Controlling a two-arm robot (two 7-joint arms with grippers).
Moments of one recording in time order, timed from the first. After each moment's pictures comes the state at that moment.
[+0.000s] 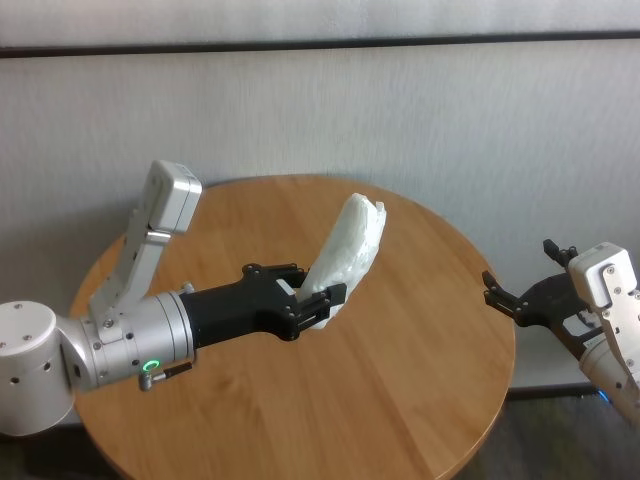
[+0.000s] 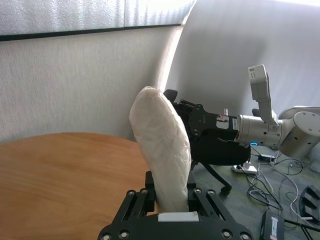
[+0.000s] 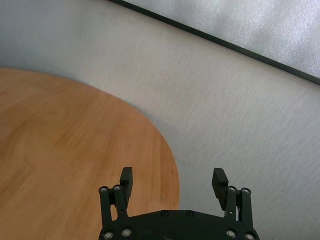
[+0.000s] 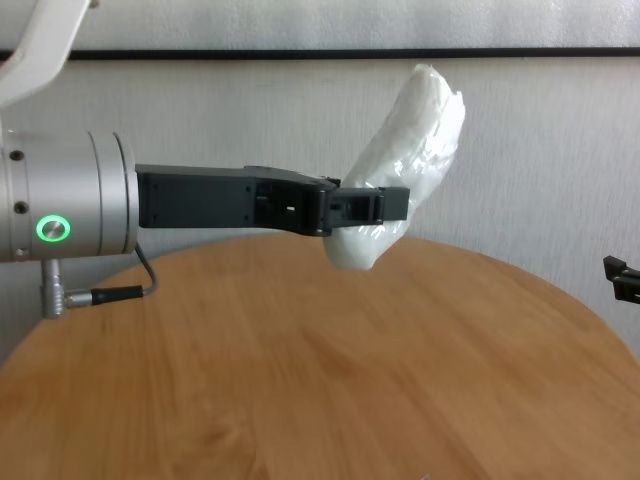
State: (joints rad) left arm -0.40 0.57 0.60 -1.61 -0.71 0.19 -0.58; right arm 0.20 0.60 -0.45 -1.41 0.25 -0.12 -0.03
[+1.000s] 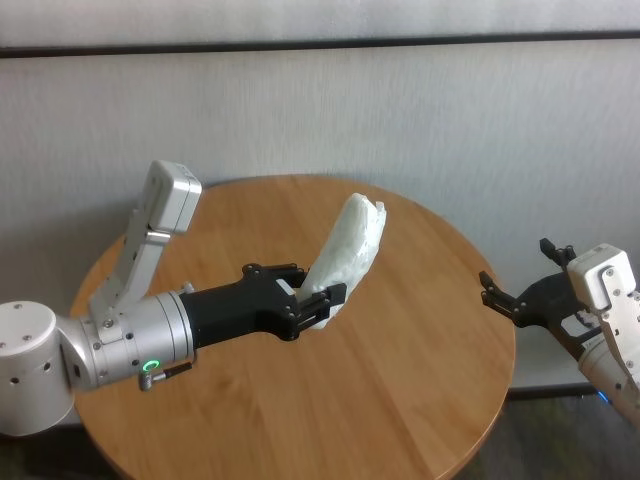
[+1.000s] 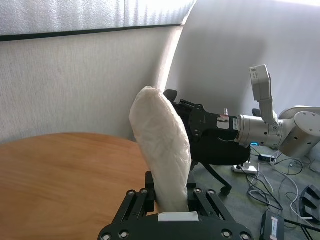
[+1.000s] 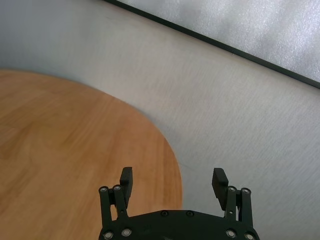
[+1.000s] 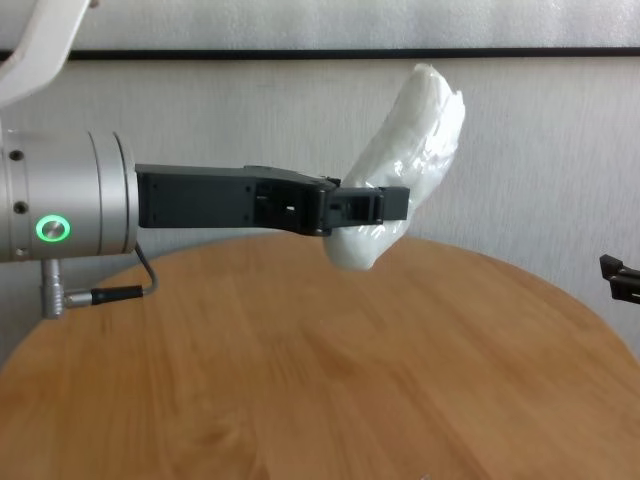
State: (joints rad) left arm -0.40 0.57 0.60 -1.61 -0.70 0.19 -0.58; right arm 0.19 0.60 -0.43 -1.41 0.25 -0.13 0.00
